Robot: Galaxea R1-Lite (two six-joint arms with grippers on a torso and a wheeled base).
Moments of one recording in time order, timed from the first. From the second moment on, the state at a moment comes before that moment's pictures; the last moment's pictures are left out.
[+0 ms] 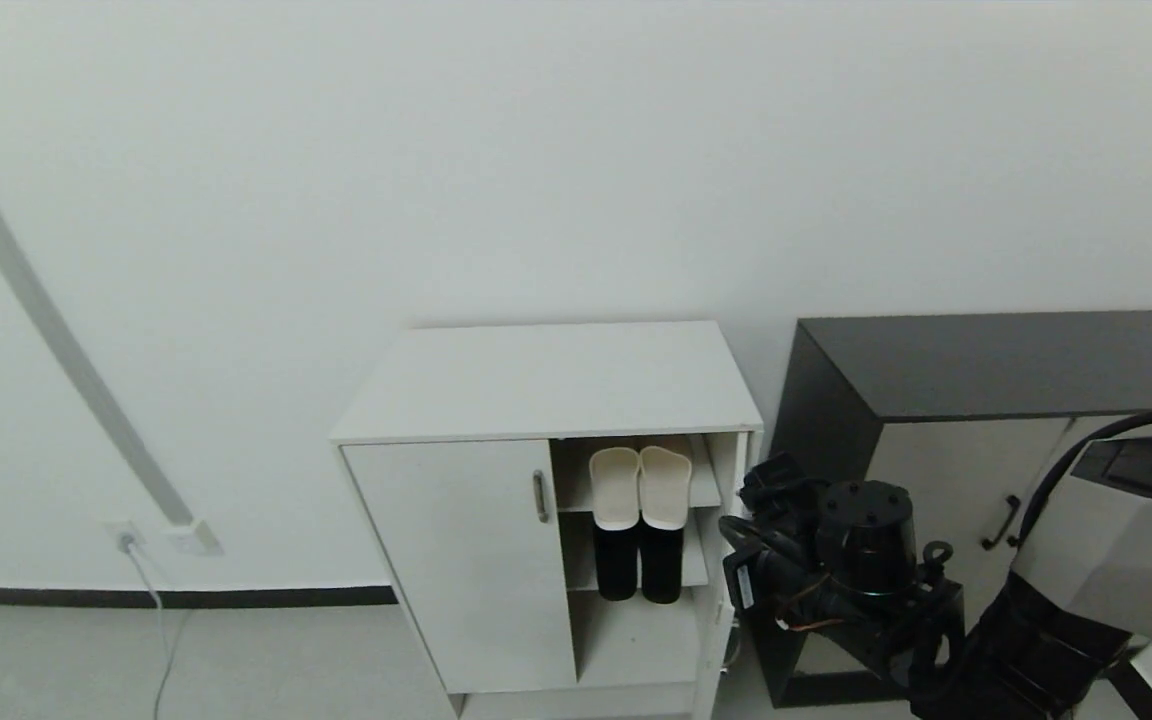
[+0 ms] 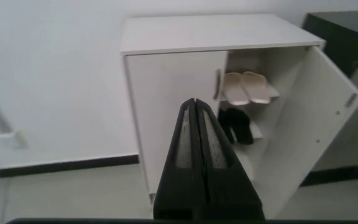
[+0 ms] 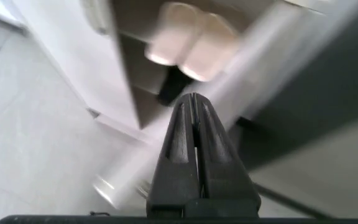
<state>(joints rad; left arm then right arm) 0.00 0.00 0.00 0.00 -0.03 0.00 0.67 2.12 -0.61 -1.24 -0.19 -0.02</state>
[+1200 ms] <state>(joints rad) 0.00 0.00 0.00 0.00 -0.03 0.00 0.63 2.16 -0.61 -1.16 -0.23 -0.04</state>
